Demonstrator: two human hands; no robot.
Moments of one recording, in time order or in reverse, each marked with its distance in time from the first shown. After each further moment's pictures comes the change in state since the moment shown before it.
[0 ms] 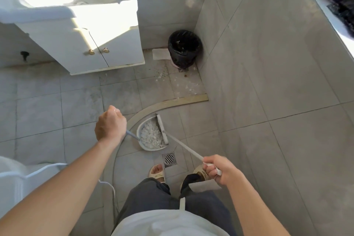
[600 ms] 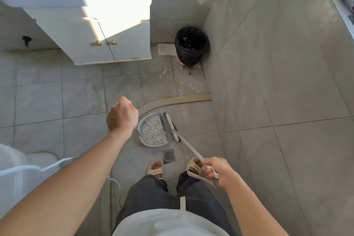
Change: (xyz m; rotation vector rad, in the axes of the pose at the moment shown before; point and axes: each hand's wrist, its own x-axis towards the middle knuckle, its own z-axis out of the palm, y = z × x) left_hand 0.016 0.009 0.003 -0.031 -0.020 -0.010; right_hand -0.002 0.002 0.029 -0.122 0.122 -0.017
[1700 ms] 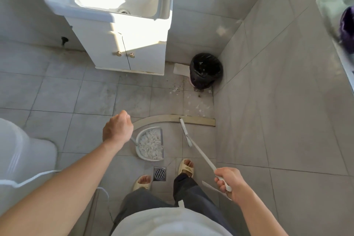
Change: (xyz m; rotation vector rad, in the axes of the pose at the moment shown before) left_hand -0.033 0.012 -0.001 0.033 -0.011 -0.074; right_hand 0.006 -0.081 -0.082 -0.296 0.031 -0.199
